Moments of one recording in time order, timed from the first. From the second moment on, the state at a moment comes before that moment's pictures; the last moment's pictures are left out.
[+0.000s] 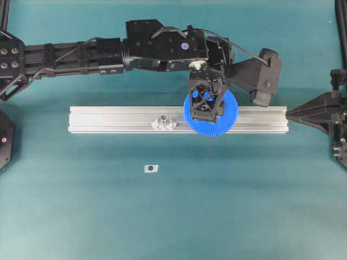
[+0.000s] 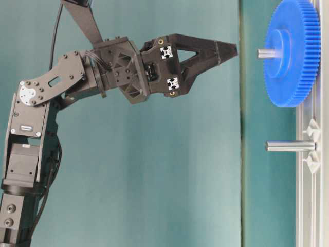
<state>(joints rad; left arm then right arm) 0.14 0.52 -0.45 0.02 1.12 0.38 -0.08 -1.09 1.32 0.03 0.13 0.15</state>
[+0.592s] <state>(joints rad) 0.11 0.52 -0.47 0.02 1.13 0.33 -0.08 -1.09 1.32 0.03 0.13 0.15</state>
